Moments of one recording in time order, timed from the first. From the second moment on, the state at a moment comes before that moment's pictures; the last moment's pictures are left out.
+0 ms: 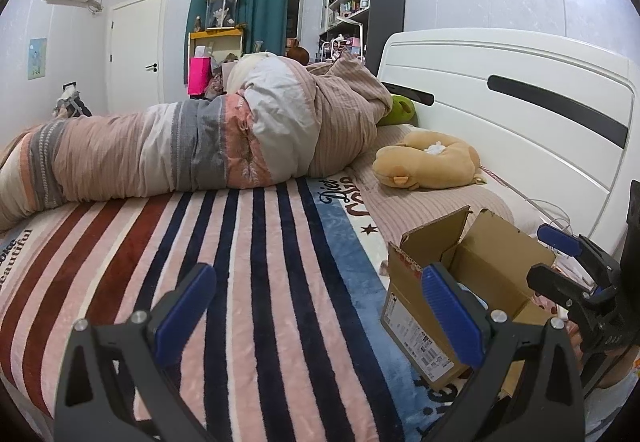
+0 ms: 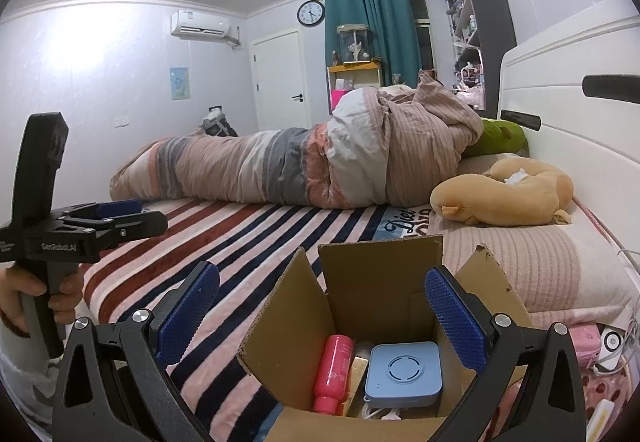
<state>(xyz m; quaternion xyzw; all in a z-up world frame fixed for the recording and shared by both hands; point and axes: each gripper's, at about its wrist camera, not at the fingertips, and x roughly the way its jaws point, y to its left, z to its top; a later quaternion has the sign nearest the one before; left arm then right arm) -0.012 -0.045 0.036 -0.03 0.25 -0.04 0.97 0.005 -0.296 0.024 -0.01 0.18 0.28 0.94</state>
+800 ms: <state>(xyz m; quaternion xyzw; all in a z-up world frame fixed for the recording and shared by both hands) -0.015 -0.036 0.039 -0.03 0.25 -0.04 0.97 0.004 -0.295 0.024 -0.01 0.18 0.28 0.94</state>
